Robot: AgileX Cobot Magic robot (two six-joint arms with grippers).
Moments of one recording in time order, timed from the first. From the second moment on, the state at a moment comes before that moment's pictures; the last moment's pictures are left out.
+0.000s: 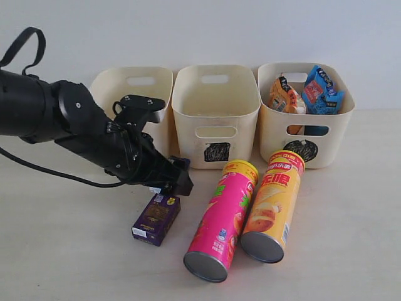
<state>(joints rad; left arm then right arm) -0.50 1.86 -1.15 -0.44 0.39 0.42 0.07 0.01 0.00 0.03 0.31 -0.02</state>
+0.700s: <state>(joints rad) -0.51 1.97 -1.15 -0.45 0.18 0.42 0.07 0.01 0.00 0.03 0.31 -0.02</state>
